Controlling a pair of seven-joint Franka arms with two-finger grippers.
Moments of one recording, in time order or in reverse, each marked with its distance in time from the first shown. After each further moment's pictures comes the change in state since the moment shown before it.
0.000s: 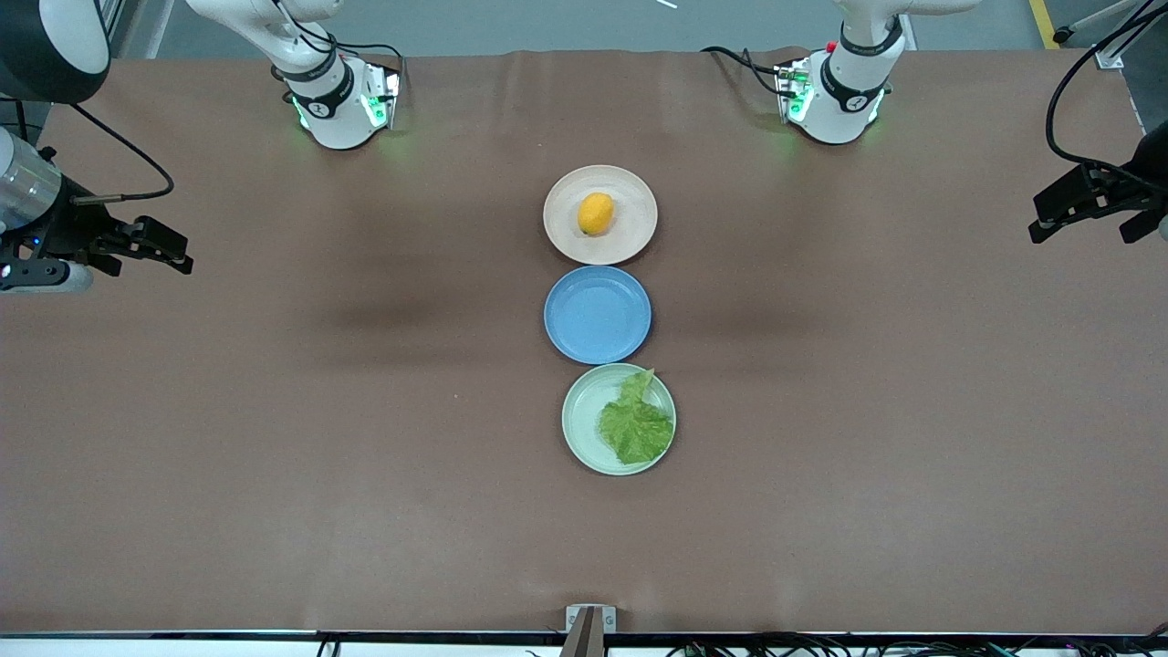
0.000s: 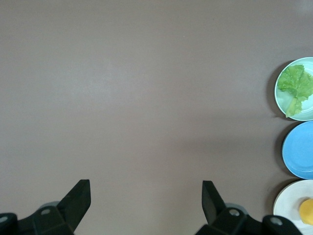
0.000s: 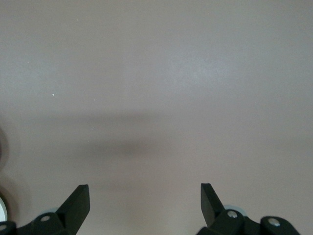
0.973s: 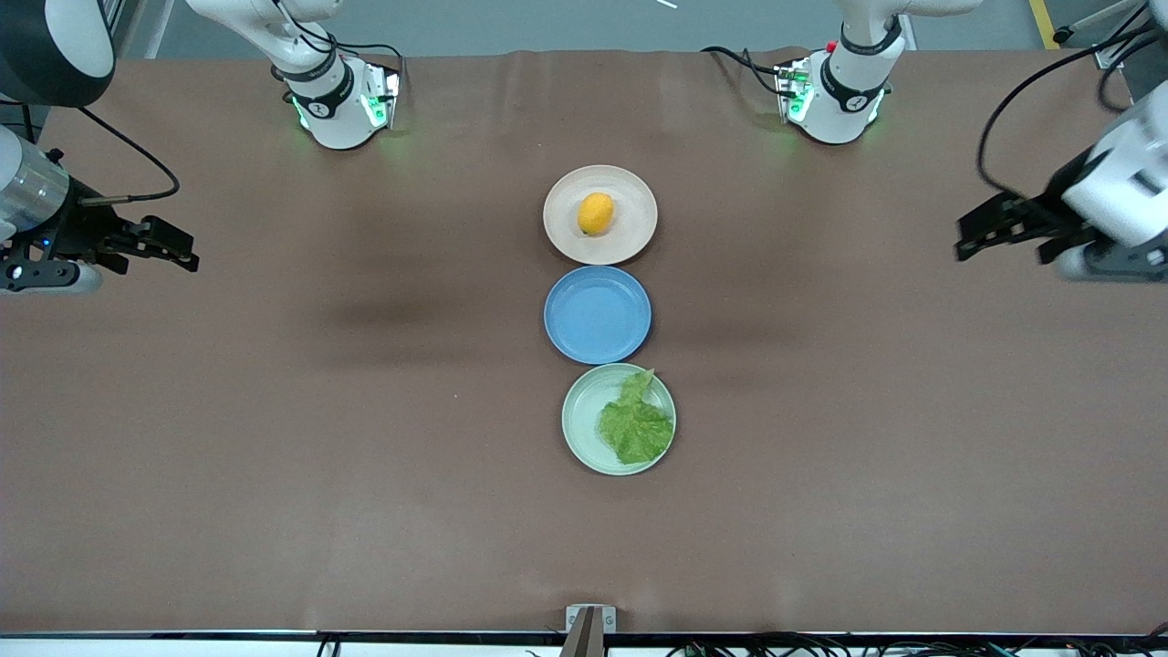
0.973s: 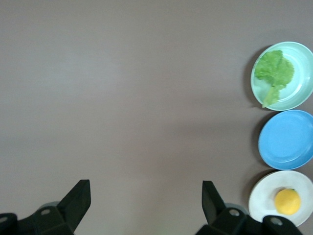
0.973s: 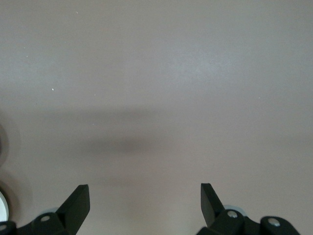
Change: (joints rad) left arm -0.090 0.109 -0.041 -0.022 -0.069 0.043 -0.109; right arm 0.000 0.000 0.002 -0.012 0.005 -0.009 0.000
